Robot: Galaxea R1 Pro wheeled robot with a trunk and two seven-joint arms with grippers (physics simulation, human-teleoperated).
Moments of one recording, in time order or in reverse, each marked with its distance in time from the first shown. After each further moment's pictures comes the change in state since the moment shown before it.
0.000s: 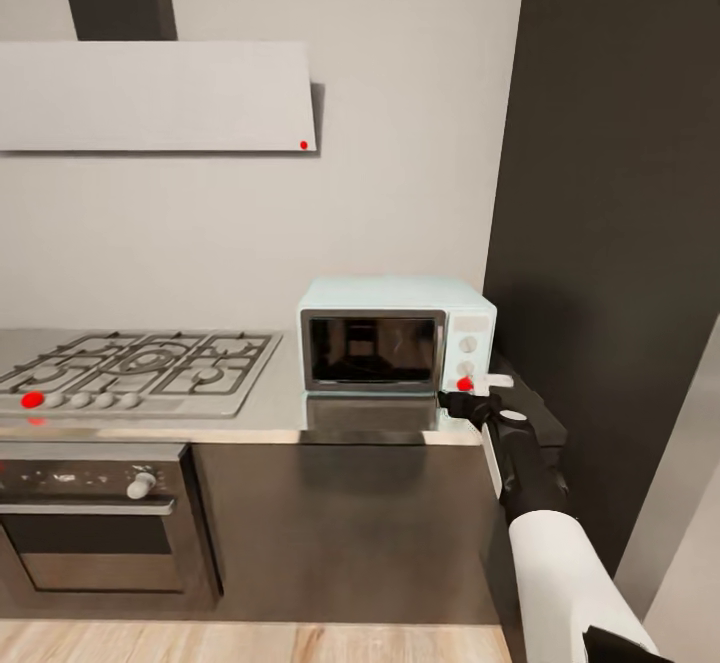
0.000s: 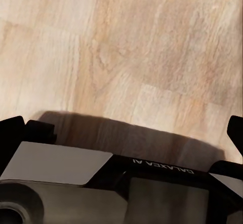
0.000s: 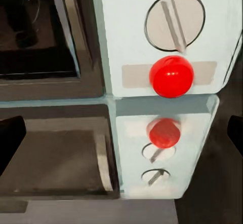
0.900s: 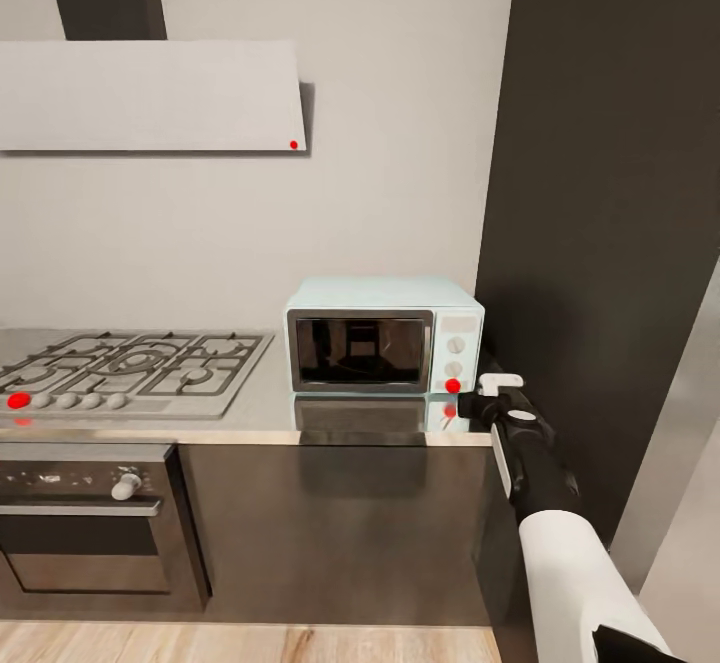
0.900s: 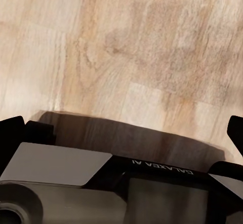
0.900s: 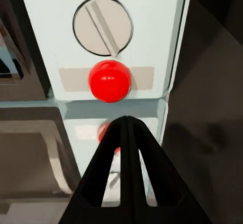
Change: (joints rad) left arm 0.000 -0.002 0.000 0.000 0.000 -0.004 0.000; right arm 0.000 -0.035 0.006 0.000 0.008 0.001 0.002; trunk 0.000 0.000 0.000
